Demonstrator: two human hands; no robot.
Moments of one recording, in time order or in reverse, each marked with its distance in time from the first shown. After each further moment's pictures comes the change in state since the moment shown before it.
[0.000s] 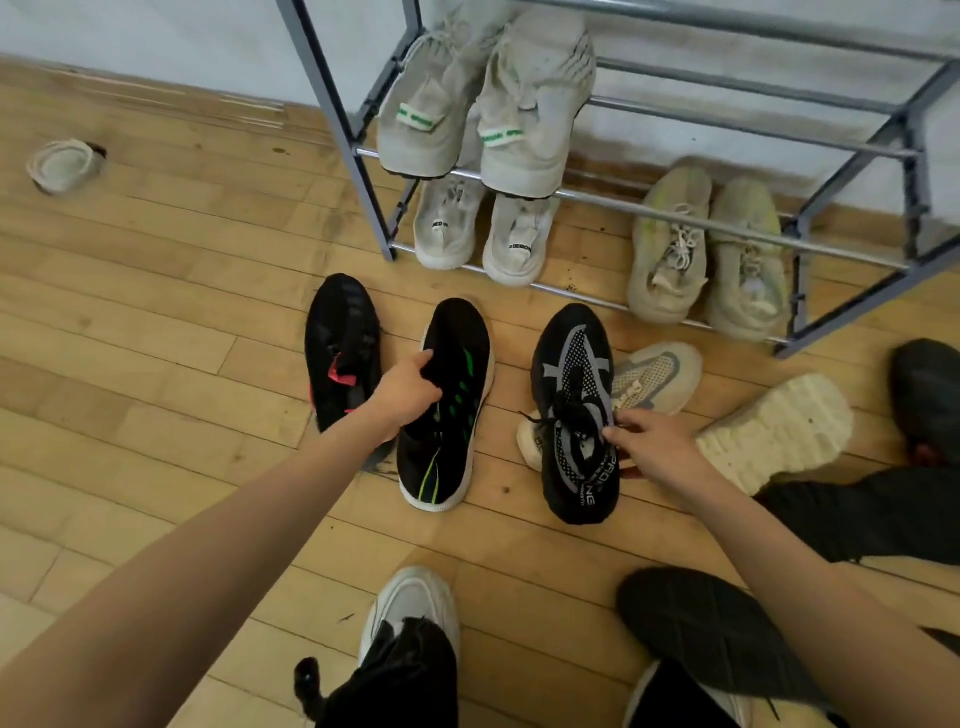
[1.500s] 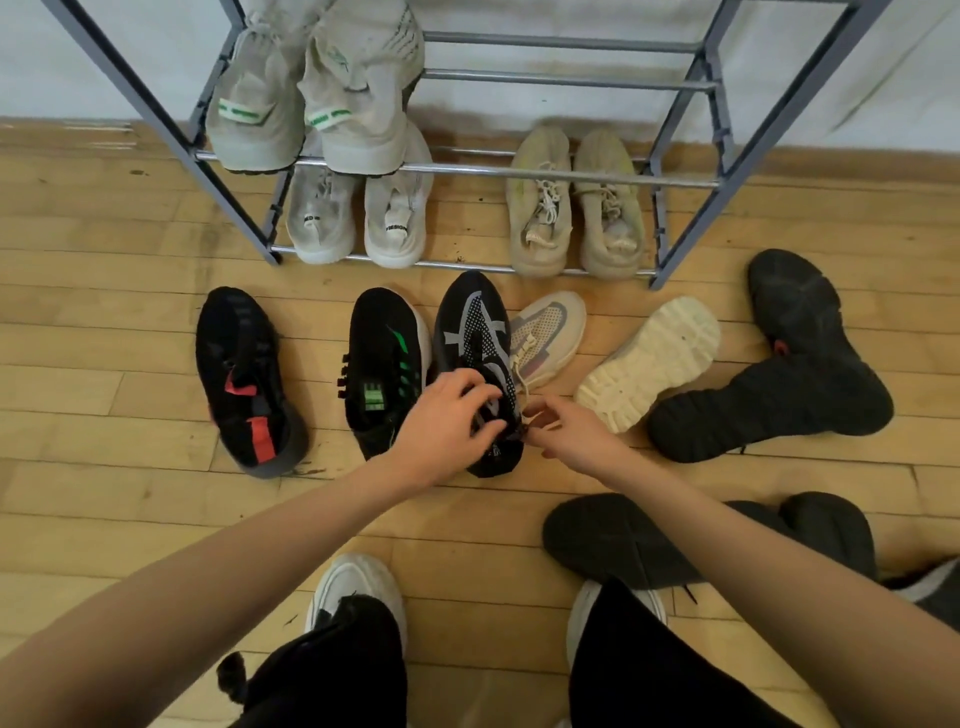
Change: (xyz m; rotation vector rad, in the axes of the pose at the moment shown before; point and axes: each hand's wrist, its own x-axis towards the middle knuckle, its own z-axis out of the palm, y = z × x) left_hand -0.068 0.034 0.122 0.669 0.058 0.834; right_hand -0.035 0.050 -0.006 -0.123 -0.005 -0.168
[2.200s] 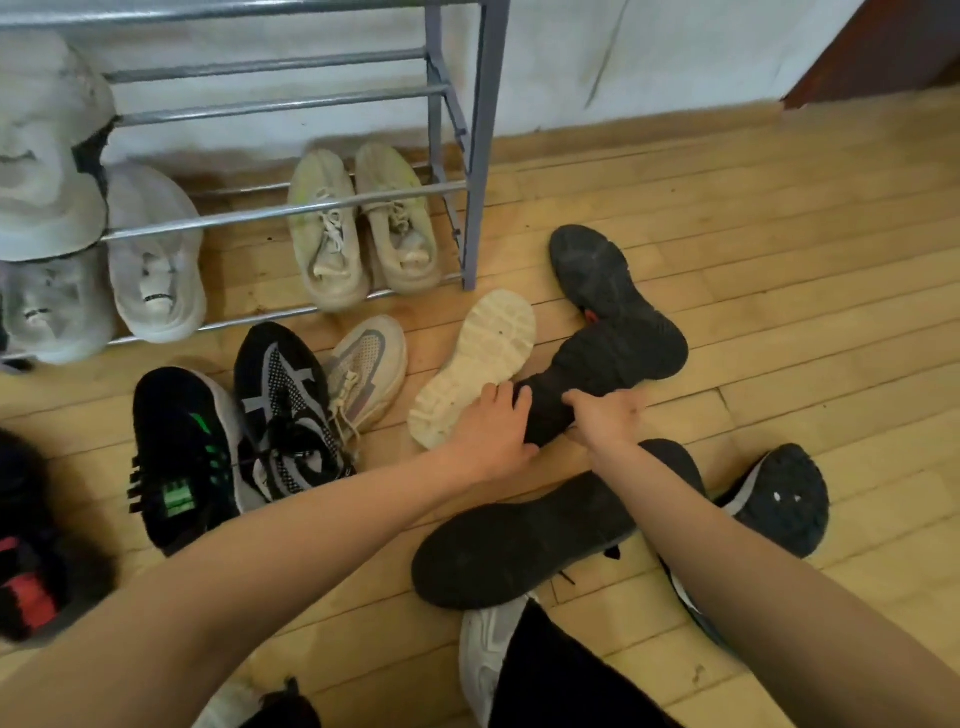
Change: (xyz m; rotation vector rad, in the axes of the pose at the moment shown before) left_hand 0.101 0.179 0.095 0.251 -0.377 0.301; right_hand -0.037 0.123 -0.115 0.645 0.850 0.743
